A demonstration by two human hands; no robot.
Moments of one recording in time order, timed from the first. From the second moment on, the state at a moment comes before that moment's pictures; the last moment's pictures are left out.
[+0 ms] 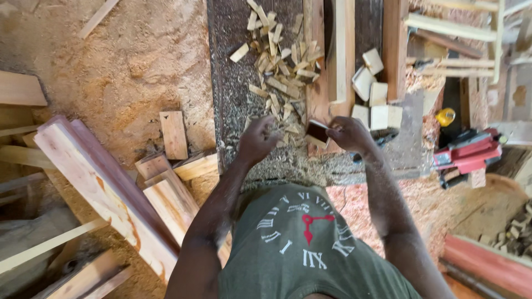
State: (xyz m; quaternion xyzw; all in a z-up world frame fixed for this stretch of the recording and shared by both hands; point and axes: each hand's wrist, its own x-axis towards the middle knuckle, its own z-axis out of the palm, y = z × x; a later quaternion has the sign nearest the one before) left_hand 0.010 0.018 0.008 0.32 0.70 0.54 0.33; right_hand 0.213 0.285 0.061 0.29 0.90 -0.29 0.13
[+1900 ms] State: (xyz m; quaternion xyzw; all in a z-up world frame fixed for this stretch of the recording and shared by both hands) left_hand 0.004 0.034 -0.022 0.07 0.60 0.63 0.49; right_hand 0.131 0.368 -0.001 0.53 0.84 -0.12 -0.05
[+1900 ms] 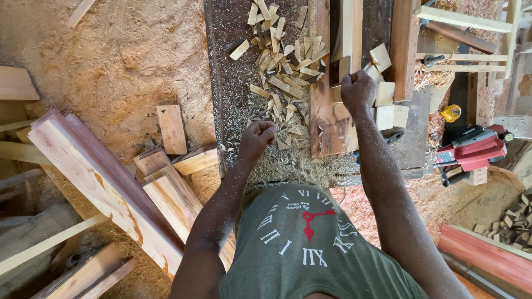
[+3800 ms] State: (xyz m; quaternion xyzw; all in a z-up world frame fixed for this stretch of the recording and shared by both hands) left_hand 0.047 0.088 -0.011 0.09 0.49 0.62 0.61; right_hand 0.212 0.212 0.054 0.47 0.66 -0.58 -0.06
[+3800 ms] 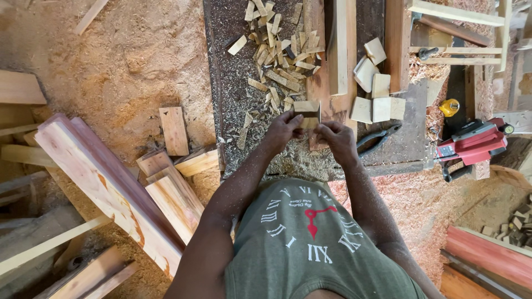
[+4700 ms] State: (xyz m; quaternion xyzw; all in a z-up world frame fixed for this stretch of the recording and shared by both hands) left_hand 0.018 0.032 -0.018 0.10 0.60 0.60 0.52; right_hand 0.156 0.338 -0.016 0.49 0.85 -0.13 -0.13
